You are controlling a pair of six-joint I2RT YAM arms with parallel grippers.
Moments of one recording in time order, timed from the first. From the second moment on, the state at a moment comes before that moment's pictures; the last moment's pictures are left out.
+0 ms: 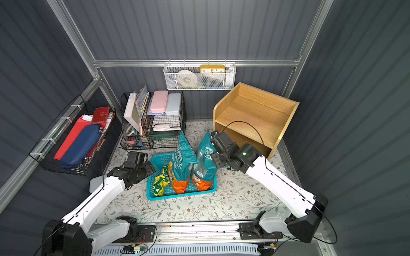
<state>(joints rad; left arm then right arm) -0.24 1.11 0.75 -0.65 -0.17 -0.68 0.76 1.33 1.41 -1.07 0.33 0.21</state>
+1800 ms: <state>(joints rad) -0.10 1.03 1.03 -0.66 -0.08 -0.55 0.79 1.62 1.17 -1.09 0.60 0.19</state>
